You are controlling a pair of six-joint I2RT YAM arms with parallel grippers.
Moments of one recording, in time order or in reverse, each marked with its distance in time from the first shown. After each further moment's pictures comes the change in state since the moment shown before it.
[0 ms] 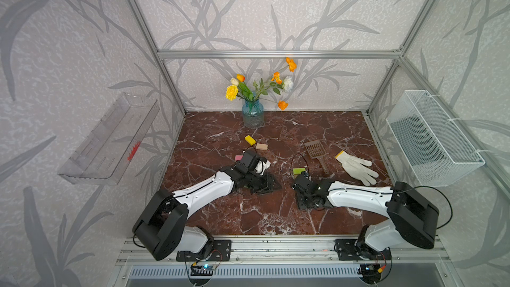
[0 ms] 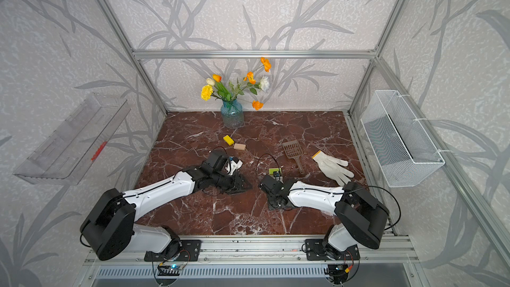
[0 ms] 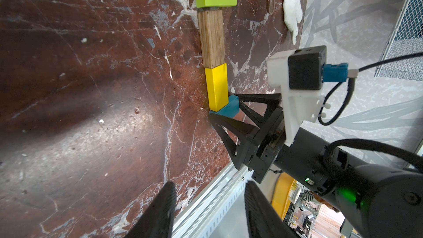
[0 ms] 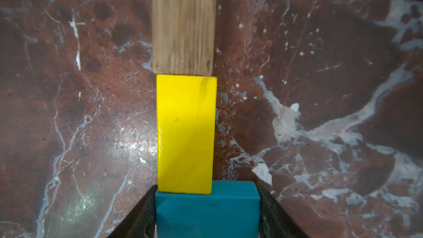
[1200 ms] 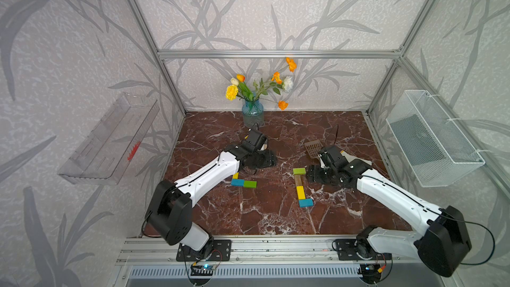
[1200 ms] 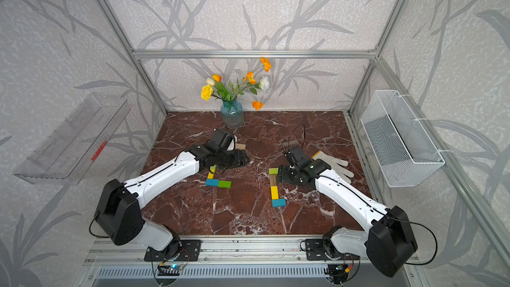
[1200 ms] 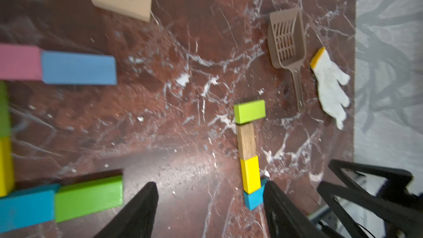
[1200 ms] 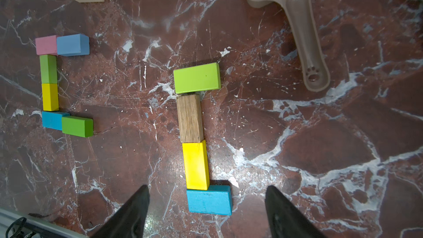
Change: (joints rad) left arm 0.034 0.172 0.459 -0.311 -0.527 0.128; right arm -0.381 -0.229 0.174 -0.146 -0.237 -0.161
